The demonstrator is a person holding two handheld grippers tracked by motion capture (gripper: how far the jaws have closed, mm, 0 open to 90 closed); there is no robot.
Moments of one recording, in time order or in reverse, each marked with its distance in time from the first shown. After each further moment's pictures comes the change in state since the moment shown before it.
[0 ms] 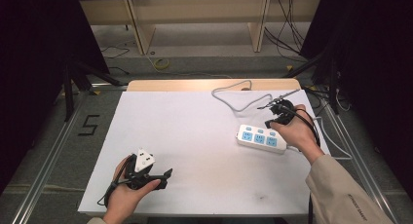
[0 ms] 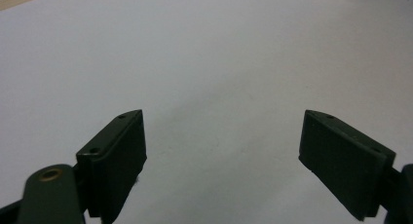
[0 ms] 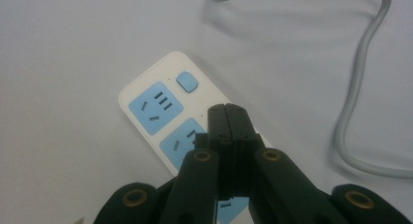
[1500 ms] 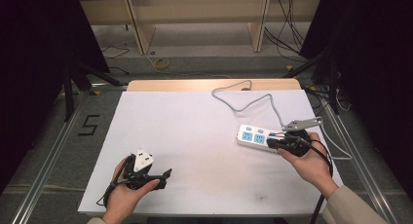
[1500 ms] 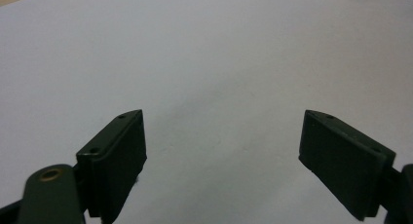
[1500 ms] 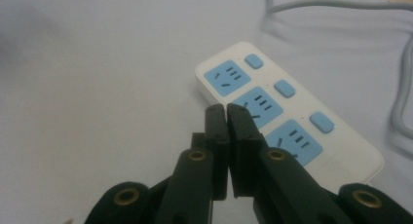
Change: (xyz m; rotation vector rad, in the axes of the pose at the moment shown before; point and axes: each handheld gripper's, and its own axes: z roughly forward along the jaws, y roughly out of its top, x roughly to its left) left arm 0.002 -0.001 0.000 0.004 0.001 -0.010; right arm 0.029 -0.083 -0.027 -0.271 0.124 -0.065
